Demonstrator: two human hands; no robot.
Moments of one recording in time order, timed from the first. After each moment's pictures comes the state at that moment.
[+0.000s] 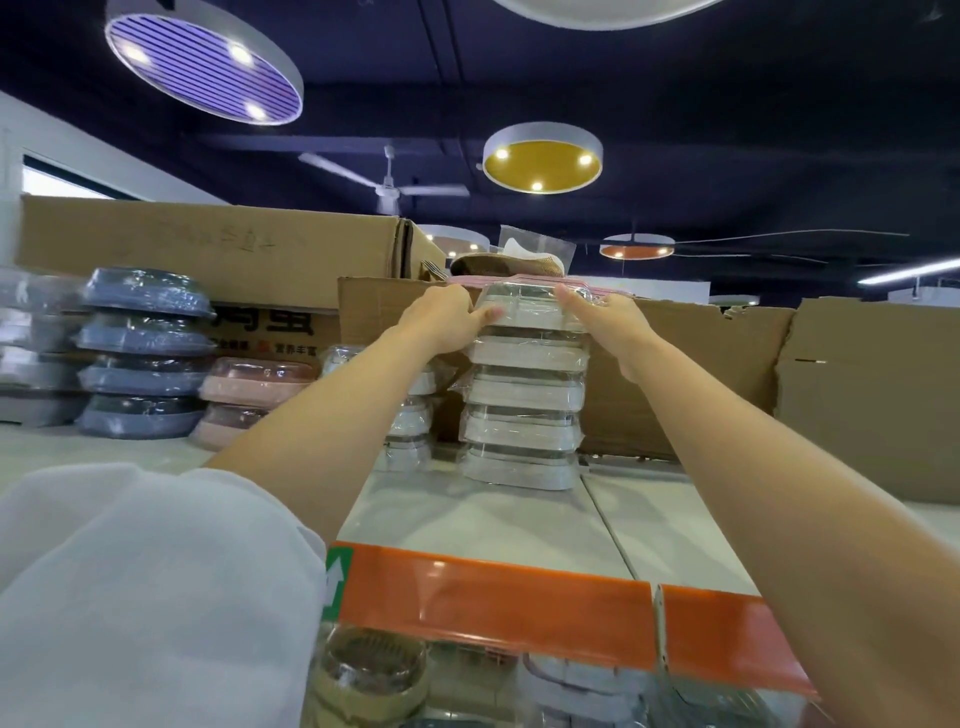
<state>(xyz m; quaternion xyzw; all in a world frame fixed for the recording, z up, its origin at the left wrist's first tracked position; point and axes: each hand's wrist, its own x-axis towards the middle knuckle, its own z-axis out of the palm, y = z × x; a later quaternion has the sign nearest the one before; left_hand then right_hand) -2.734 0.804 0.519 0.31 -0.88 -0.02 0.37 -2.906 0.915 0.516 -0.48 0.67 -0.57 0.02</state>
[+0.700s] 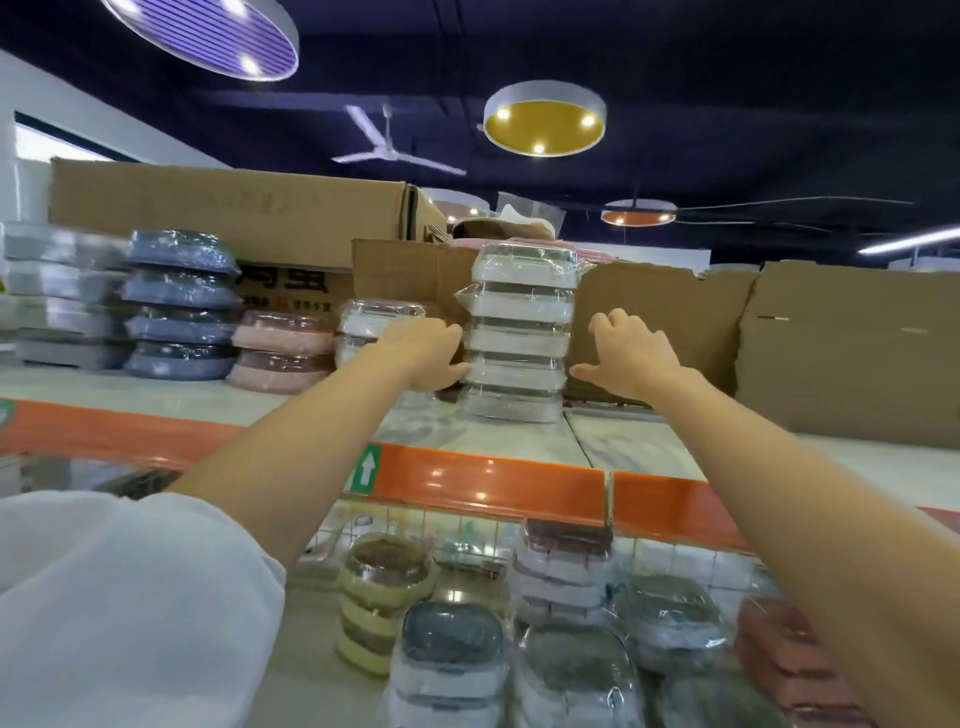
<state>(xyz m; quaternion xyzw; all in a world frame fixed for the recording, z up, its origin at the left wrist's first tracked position) -2.680 0.869 0.449 0.35 -0.90 0.21 0.19 -2.878 1.001 0.452 -0.53 0.80 -0.13 -0.27</state>
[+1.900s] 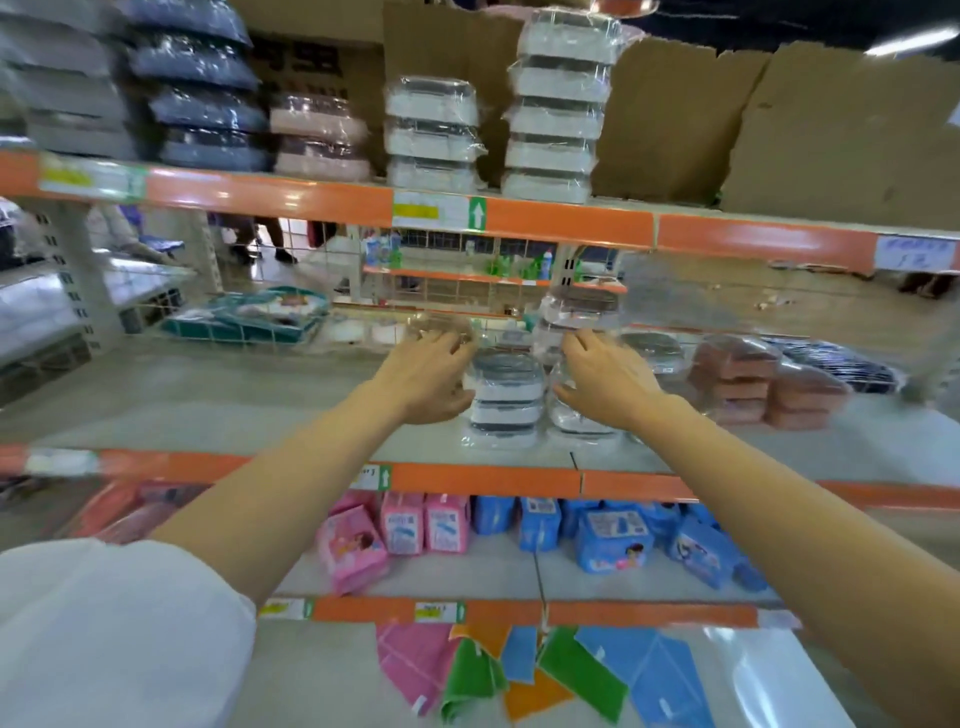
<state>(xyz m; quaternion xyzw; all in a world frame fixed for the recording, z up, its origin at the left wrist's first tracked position) -2.514 0.961 0.228 0.20 -0.96 0.17 0.13 -2.678 1.110 0.246 -0.55 0.82 0.00 -0.17</state>
